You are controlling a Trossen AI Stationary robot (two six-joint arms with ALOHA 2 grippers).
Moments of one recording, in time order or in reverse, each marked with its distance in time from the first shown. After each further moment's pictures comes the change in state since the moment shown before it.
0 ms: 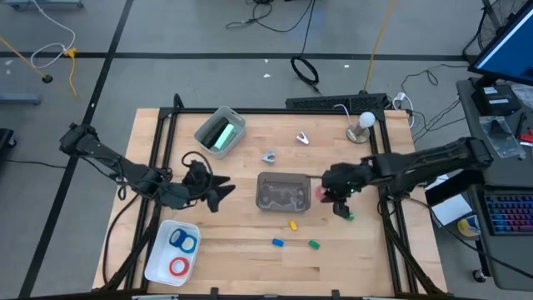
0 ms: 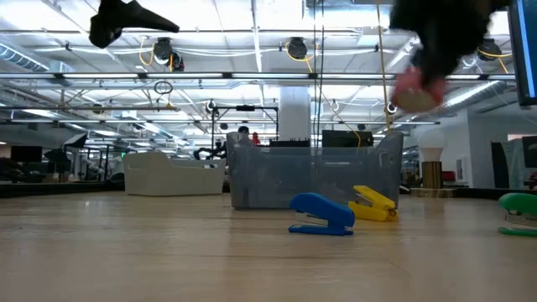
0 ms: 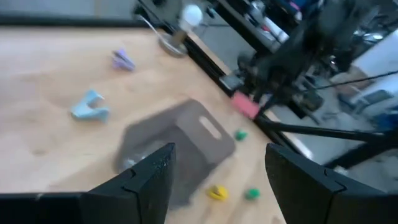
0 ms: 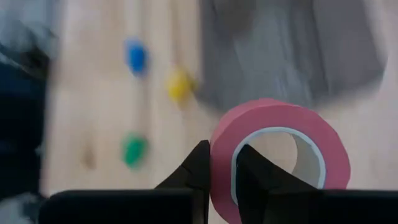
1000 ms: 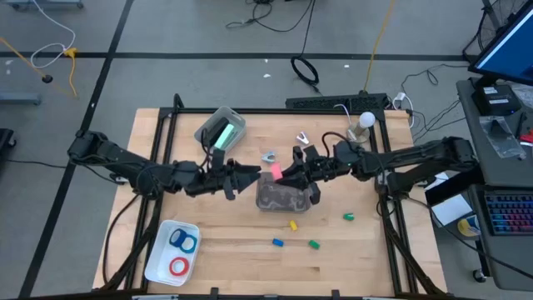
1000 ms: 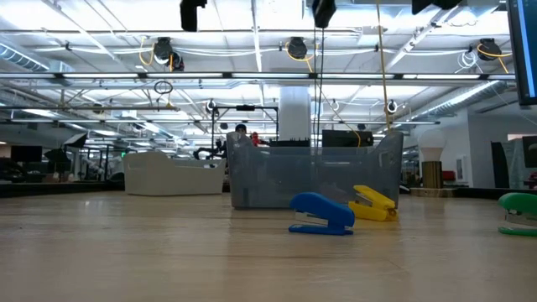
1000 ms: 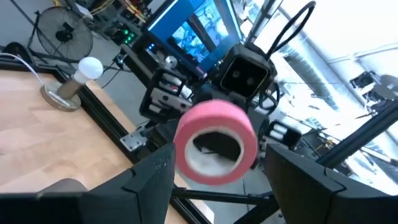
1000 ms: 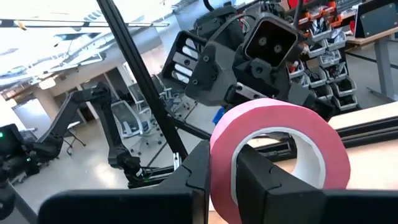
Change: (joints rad) left arm 0.222 0.230 0.000 0.811 0.304 0.203; right arm -0.091 0.252 0.070 1.168 -0.086 0.075
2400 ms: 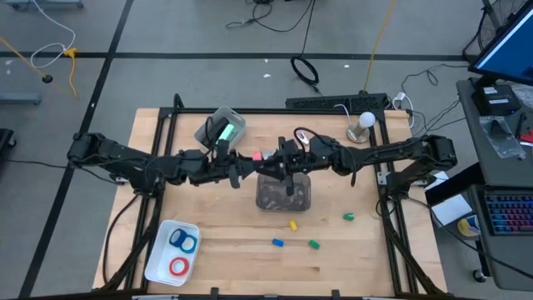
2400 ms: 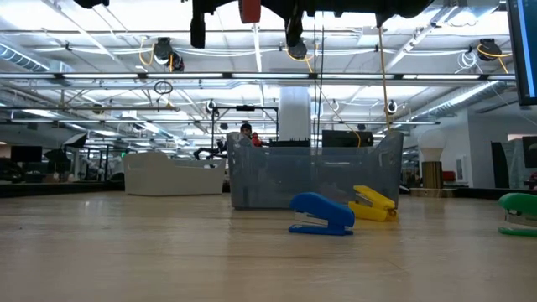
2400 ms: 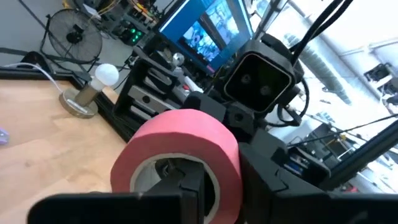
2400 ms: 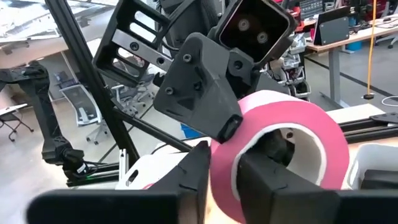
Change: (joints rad) left arm 0.141 0.000 -0.002 -0.038 0.122 0.009; right arm -0.061 0.205 0.158 -0.049 0.031 -0.138
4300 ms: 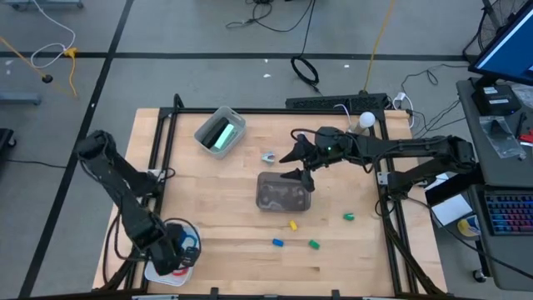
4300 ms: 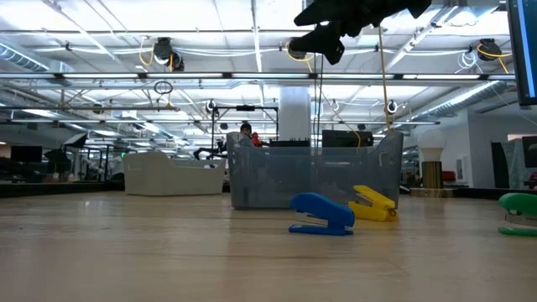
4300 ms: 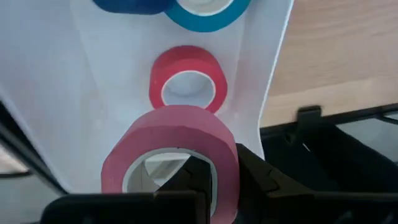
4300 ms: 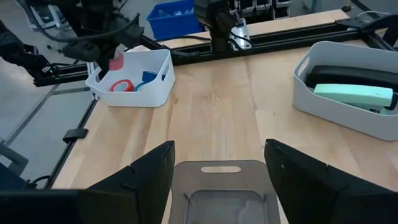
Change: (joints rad) left arm -0.824 0.104 0.188 -1.383 0.503 -1.611; right arm -0.089 -0.207 -0.004 -0.627 -0.051 -0.168
